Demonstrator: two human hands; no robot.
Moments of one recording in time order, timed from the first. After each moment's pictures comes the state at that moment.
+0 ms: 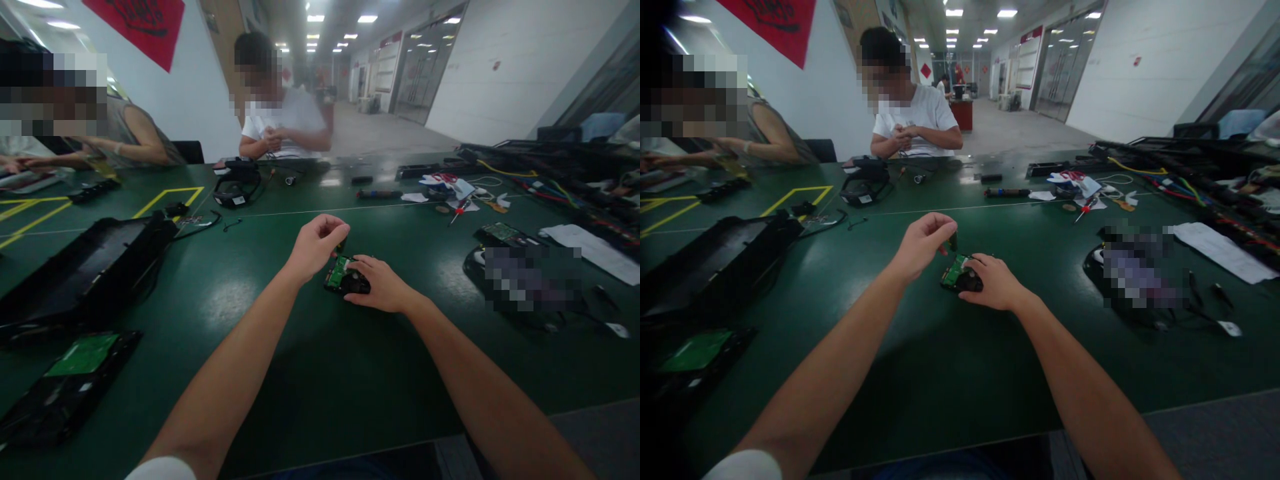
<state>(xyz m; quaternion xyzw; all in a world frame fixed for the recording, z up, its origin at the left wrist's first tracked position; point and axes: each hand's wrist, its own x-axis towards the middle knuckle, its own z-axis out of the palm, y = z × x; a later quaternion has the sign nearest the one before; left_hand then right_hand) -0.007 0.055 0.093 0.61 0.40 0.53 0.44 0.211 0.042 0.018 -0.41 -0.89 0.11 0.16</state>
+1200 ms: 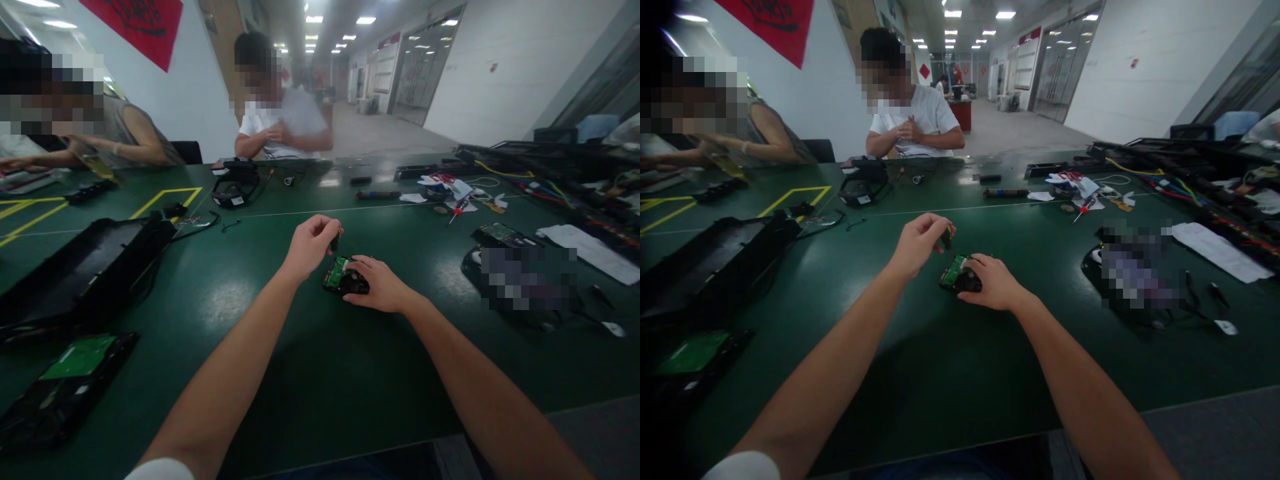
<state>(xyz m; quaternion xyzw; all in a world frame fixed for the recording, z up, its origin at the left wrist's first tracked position) -0.011 0.062 0.088 0.60 0.41 0.55 0.41 0.212 0.042 0.018 -0.41 -0.89 0.10 0.17</state>
